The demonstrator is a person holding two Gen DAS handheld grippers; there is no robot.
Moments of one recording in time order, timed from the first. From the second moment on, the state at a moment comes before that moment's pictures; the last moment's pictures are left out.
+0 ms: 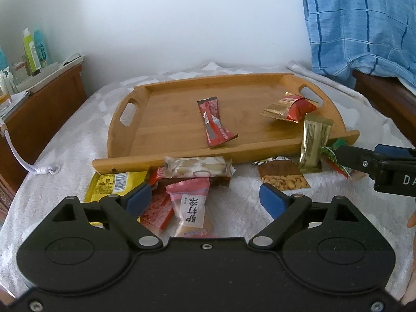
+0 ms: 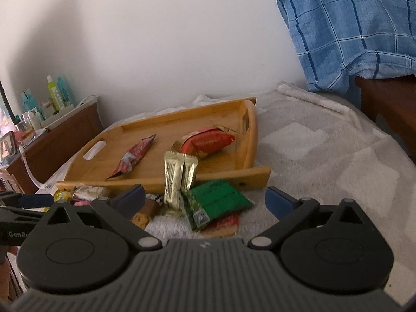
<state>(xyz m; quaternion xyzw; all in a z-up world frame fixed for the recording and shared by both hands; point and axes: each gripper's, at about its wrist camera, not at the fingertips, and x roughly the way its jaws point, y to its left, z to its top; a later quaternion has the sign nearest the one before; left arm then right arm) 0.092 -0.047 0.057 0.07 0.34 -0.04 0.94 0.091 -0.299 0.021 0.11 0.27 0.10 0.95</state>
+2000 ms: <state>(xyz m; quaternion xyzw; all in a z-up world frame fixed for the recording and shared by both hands) 0.083 -0.030 0.026 0.02 0.38 -0.06 0.92 0.064 -0.273 0.005 0.06 0.30 0.03 0.95</state>
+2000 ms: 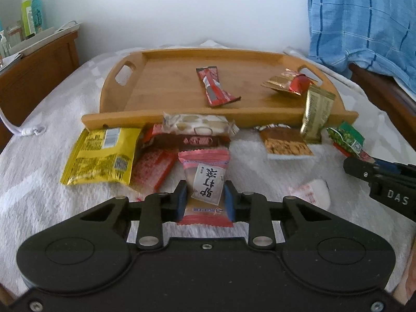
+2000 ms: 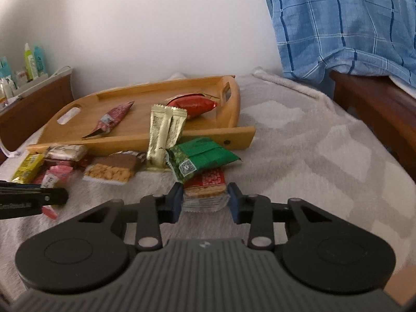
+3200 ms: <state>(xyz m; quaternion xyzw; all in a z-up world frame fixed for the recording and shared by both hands) 0.039 -0.041 0.029 0.02 0.39 -0.08 0.92 0.026 -0.246 0.005 0.06 0.27 0.05 0.96</state>
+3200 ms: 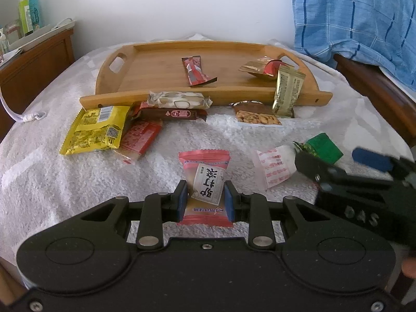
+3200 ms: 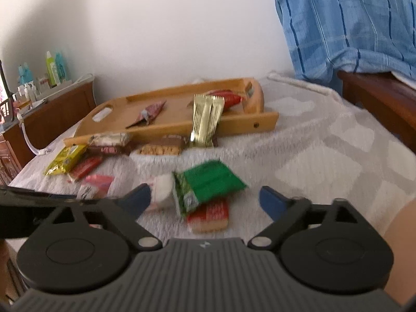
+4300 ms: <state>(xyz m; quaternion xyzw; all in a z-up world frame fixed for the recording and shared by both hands) 0.082 -0.029 0.068 0.00 0.35 -0.08 0.93 0.074 -0.278 0.032 0.13 0.19 0.09 0.97</state>
